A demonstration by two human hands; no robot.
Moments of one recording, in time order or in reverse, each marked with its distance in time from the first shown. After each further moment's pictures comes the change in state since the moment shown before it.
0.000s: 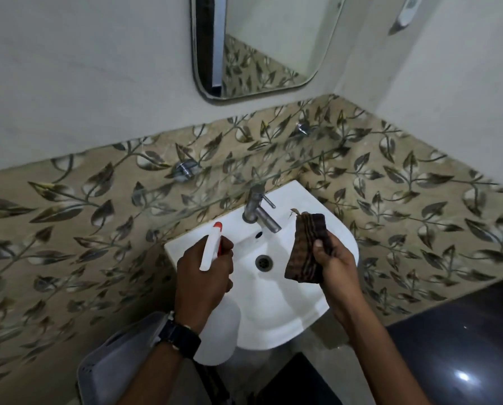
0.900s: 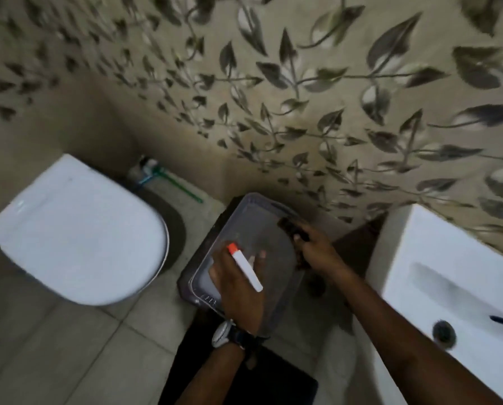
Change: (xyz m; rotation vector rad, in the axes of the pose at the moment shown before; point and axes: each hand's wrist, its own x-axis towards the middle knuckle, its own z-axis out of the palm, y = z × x) left_hand -0.098 -0.297 -0.080 0.358 1.255 -0.467; right_hand -0.047 0.244 0.306 -1.114 -1.316 -0.073
